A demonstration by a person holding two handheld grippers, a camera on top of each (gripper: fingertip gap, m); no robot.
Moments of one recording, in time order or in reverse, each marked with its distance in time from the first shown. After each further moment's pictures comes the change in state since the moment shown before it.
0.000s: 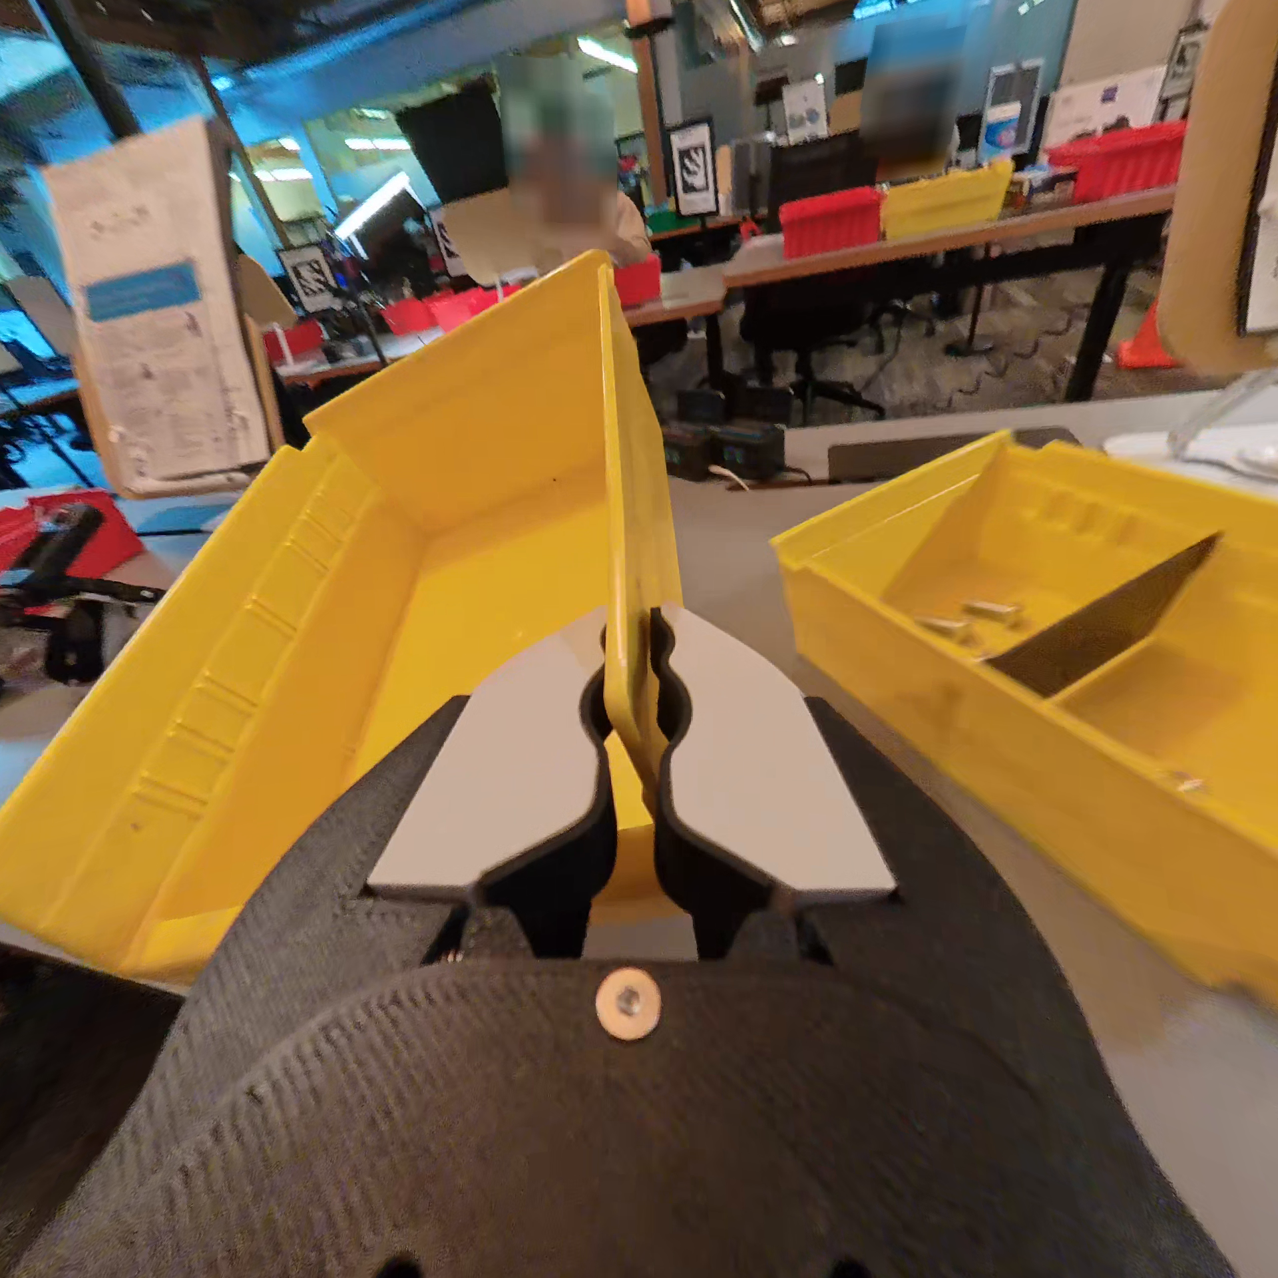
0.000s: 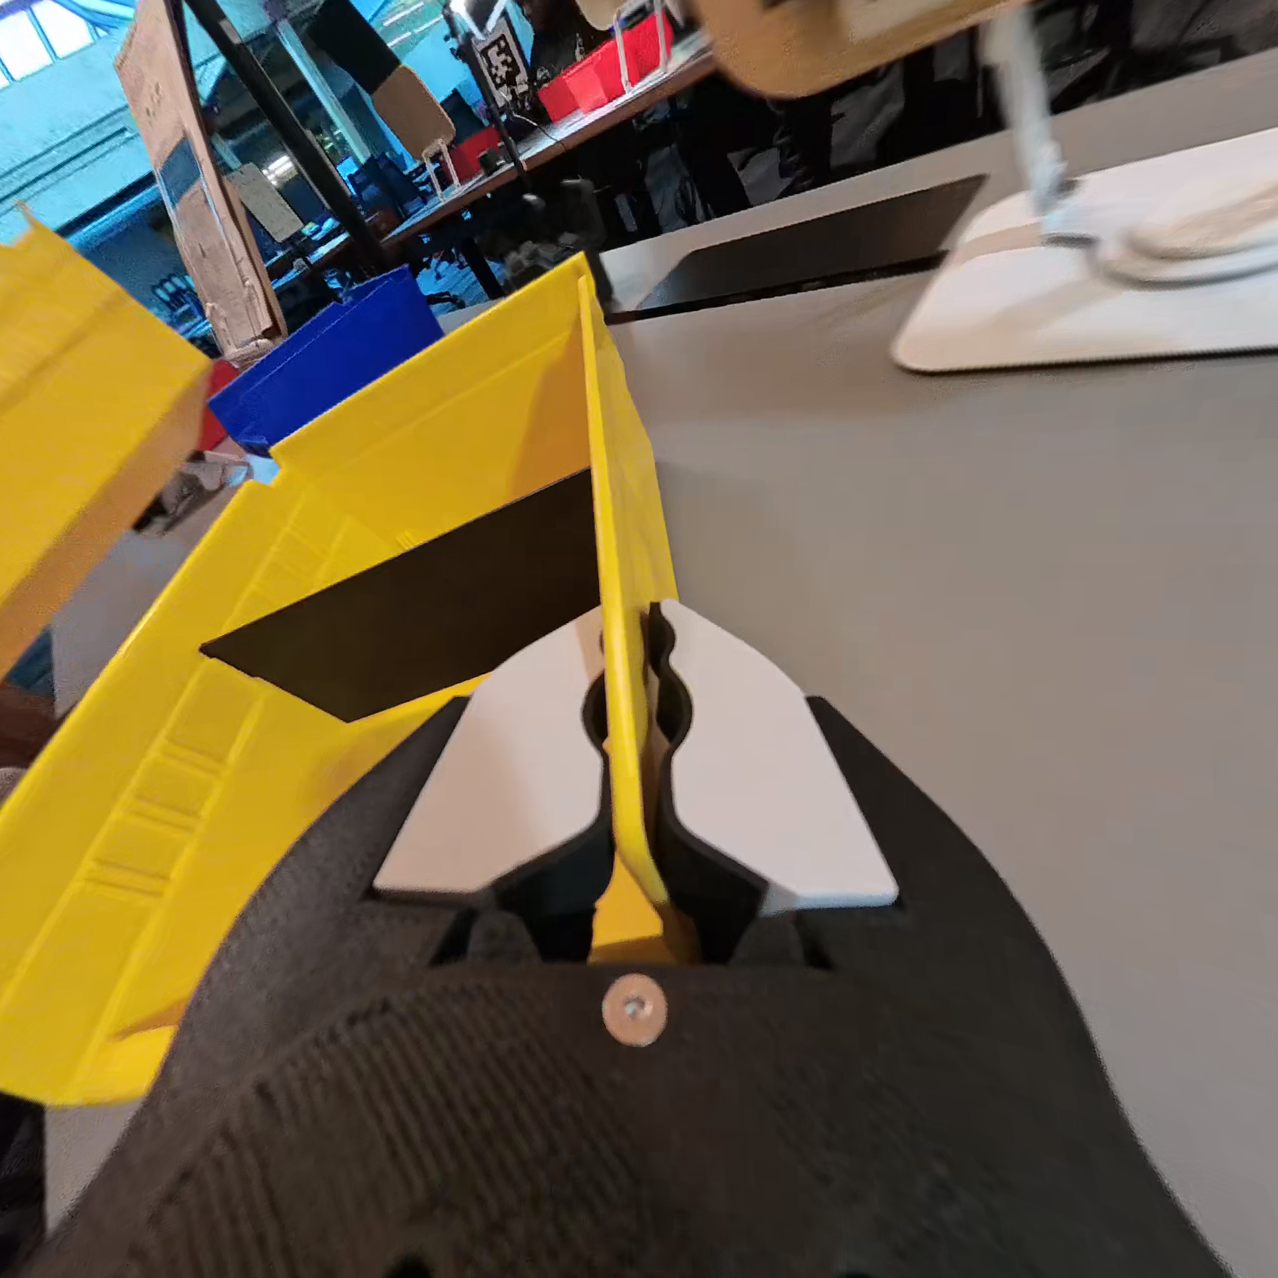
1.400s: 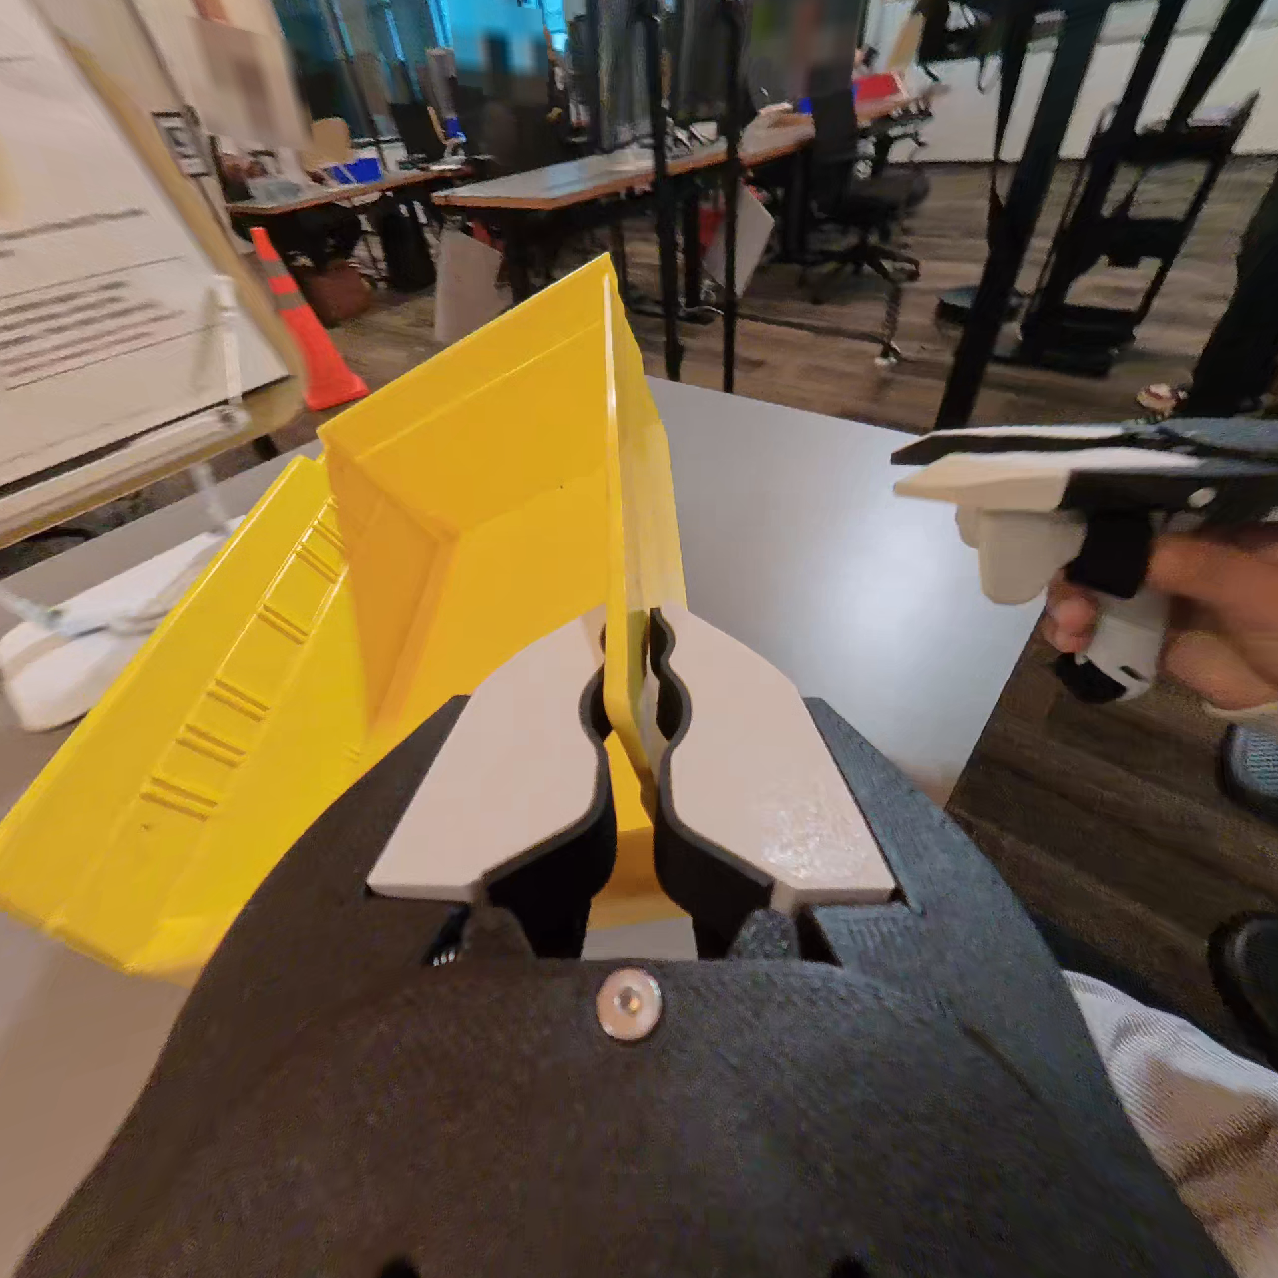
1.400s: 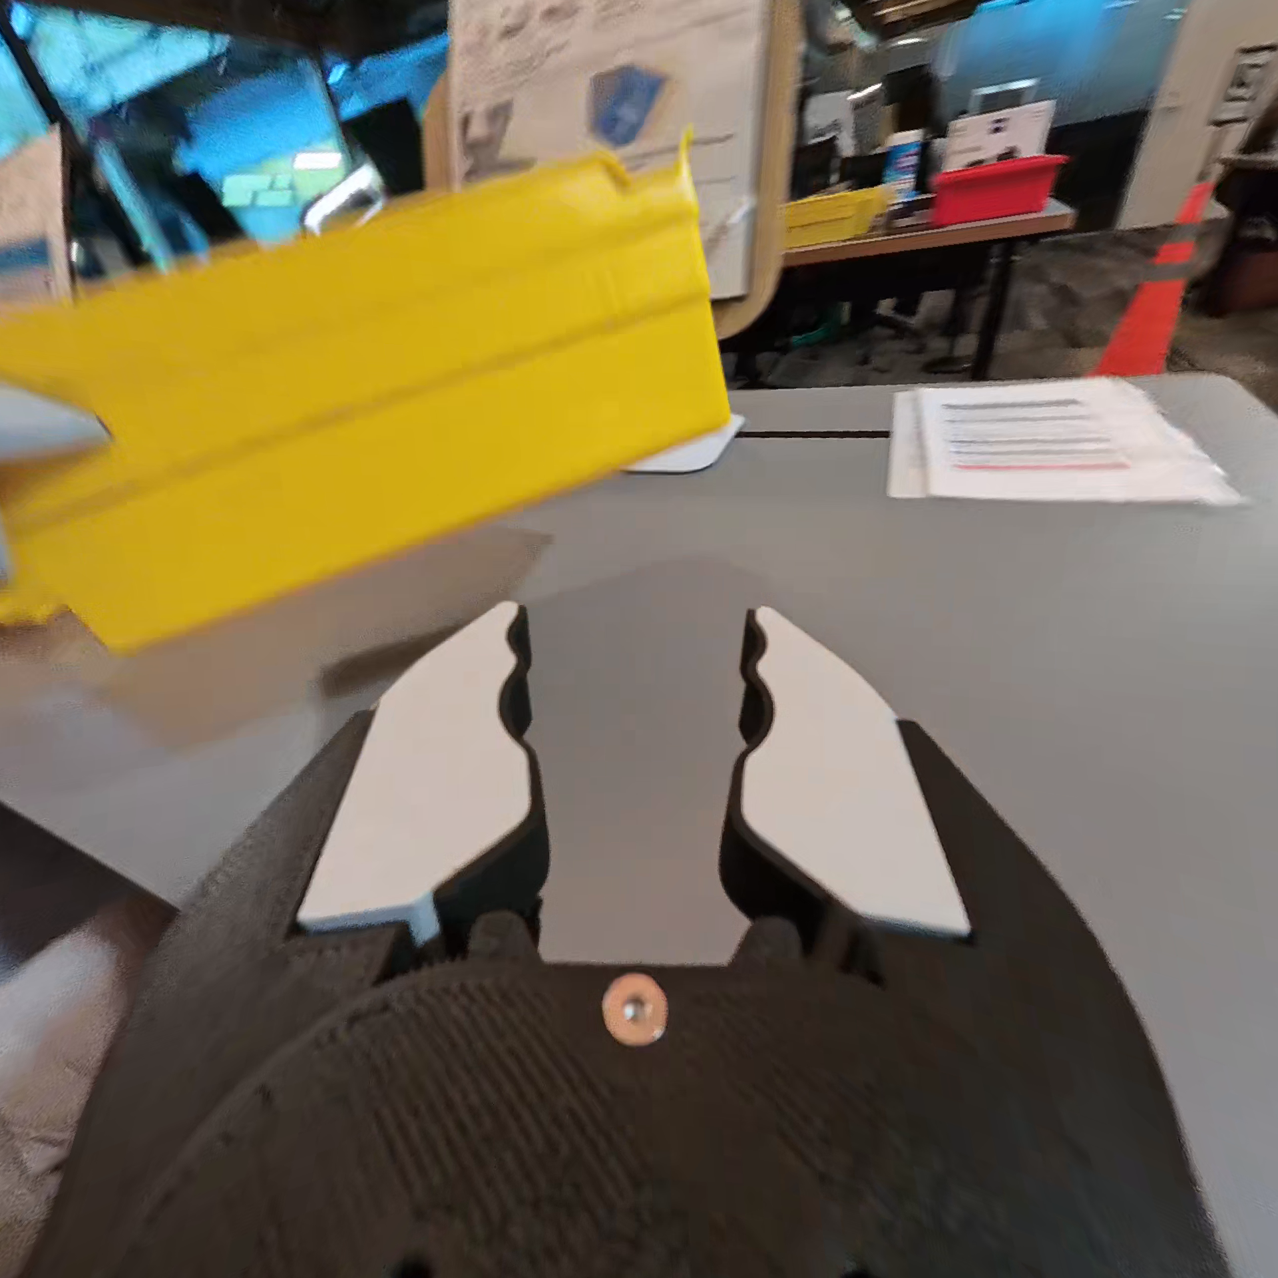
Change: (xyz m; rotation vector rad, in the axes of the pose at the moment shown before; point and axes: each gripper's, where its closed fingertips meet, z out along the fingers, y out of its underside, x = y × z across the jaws) left arm 0.523 -0.042 -0.135 0.054 1.099 0.116; right arm 0.118 -0.016 -0.362 0.284 0.283 -0.214
